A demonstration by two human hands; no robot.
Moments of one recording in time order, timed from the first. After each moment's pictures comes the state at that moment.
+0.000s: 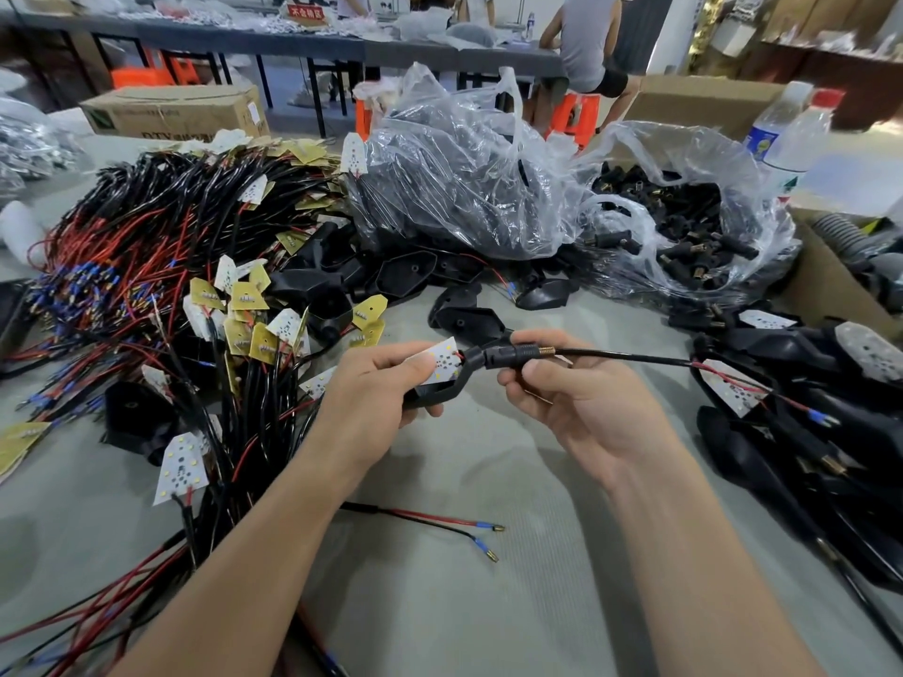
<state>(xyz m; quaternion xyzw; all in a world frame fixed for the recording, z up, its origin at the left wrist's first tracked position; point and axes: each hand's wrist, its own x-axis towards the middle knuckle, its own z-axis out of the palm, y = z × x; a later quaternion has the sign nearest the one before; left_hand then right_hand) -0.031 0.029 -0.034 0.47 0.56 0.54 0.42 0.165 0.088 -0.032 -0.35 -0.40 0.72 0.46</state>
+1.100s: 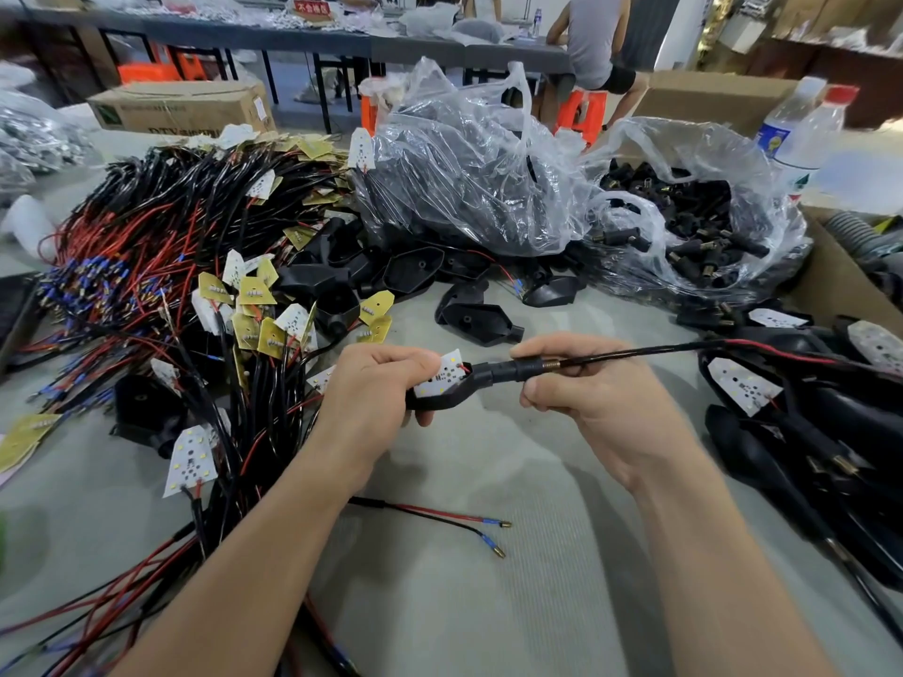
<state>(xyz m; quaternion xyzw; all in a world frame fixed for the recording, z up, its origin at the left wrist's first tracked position) -0.034 0.031 -0.039 0.44 0.60 0.53 0.40 0.173 0.084 -0.026 -0.37 -0.59 0.58 0.42</state>
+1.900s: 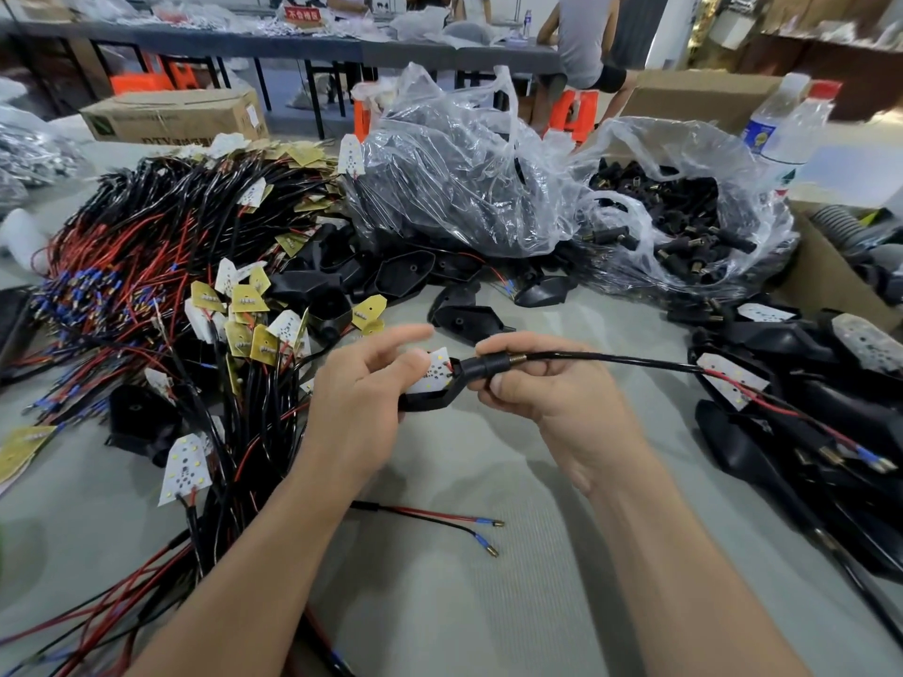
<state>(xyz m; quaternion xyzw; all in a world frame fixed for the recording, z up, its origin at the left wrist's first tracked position) -0.030 0.026 -0.037 0.46 0.58 0.58 0.33 0.149 0.075 -0.031 -0.33 -0.53 0.63 0.46</state>
